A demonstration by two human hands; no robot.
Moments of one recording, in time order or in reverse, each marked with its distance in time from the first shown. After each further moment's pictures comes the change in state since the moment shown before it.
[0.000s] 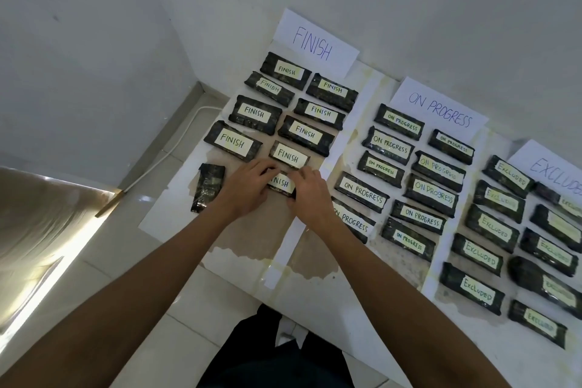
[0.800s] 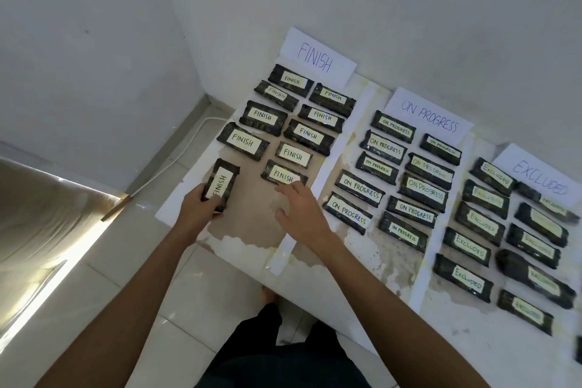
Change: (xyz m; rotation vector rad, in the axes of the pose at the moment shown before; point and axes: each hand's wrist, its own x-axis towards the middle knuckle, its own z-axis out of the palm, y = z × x) left_hand -0.102 0.003 -0.042 -1.062 0.244 -1.032; right_hand -0.060 -0.041 -0.013 0.295 0.036 -0.064
